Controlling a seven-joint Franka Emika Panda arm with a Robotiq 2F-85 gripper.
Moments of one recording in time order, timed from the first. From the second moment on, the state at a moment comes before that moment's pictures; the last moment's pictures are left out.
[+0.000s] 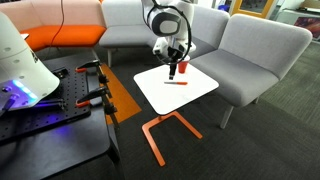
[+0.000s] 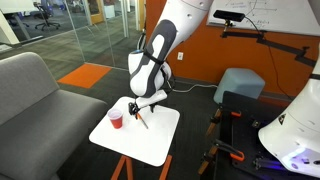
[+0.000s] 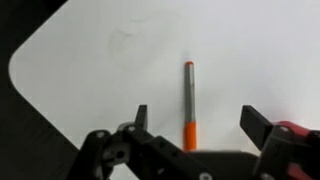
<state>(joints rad) 0.04 0.83 -0.04 -1.99 0.16 2.74 0.45</state>
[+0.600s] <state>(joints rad) 0.04 0.96 -0.06 -1.85 0.16 2.74 0.43</state>
